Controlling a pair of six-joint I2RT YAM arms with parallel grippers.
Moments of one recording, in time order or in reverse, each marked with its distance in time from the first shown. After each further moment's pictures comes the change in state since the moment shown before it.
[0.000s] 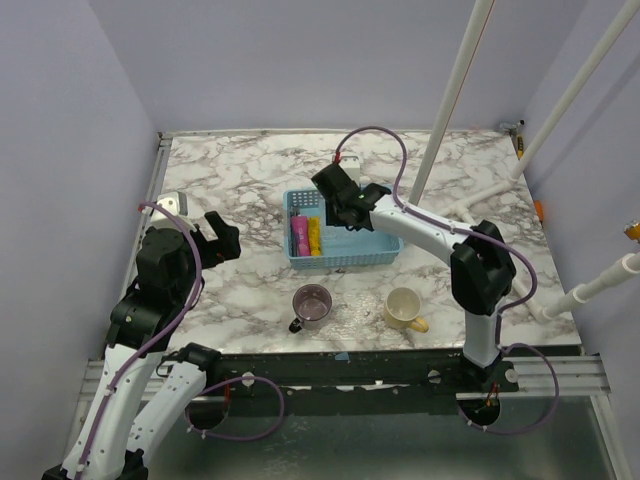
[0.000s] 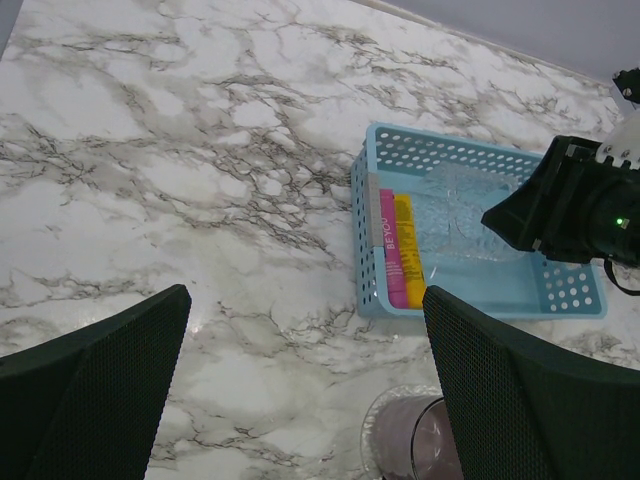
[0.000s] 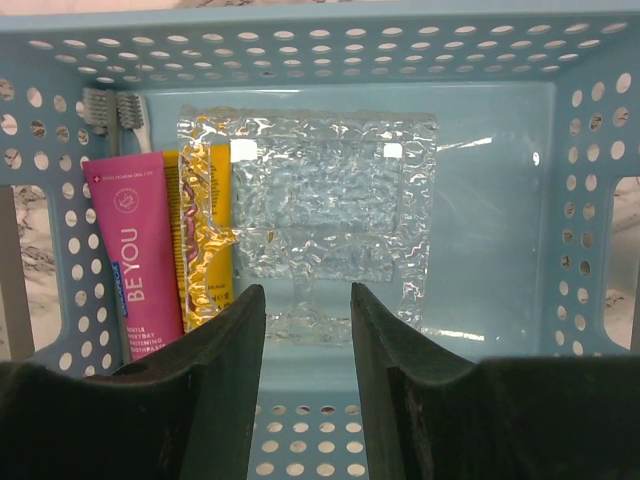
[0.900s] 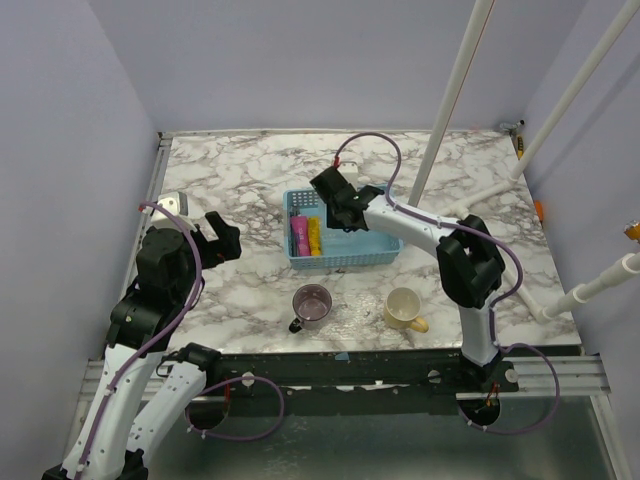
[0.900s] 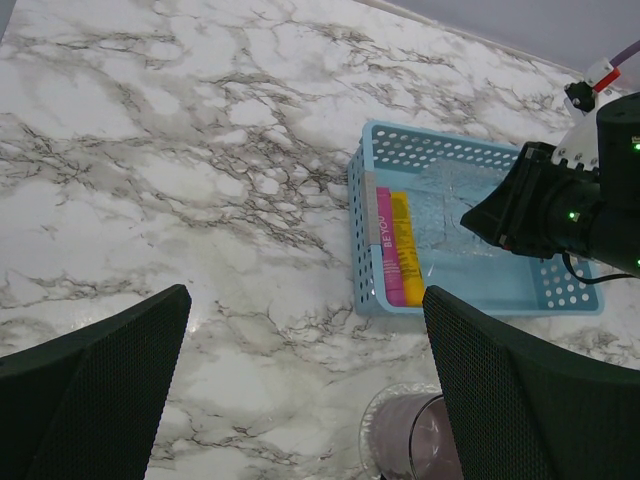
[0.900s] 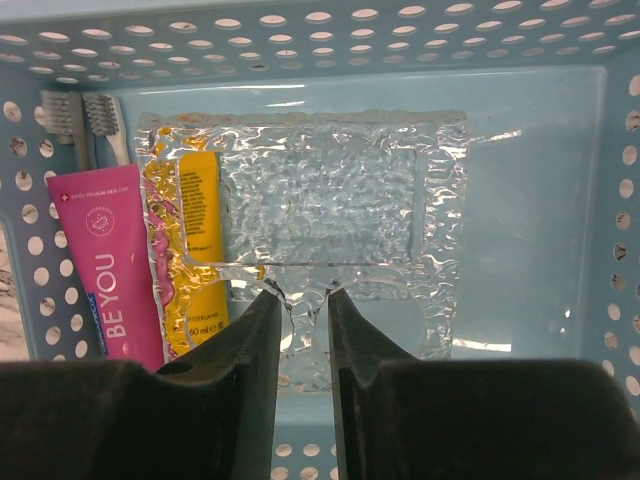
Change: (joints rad) left arm 0.000 0.000 0.000 0.000 0.009 0.000; right arm -0.023 0.082 0.004 0.044 -0.036 0.033
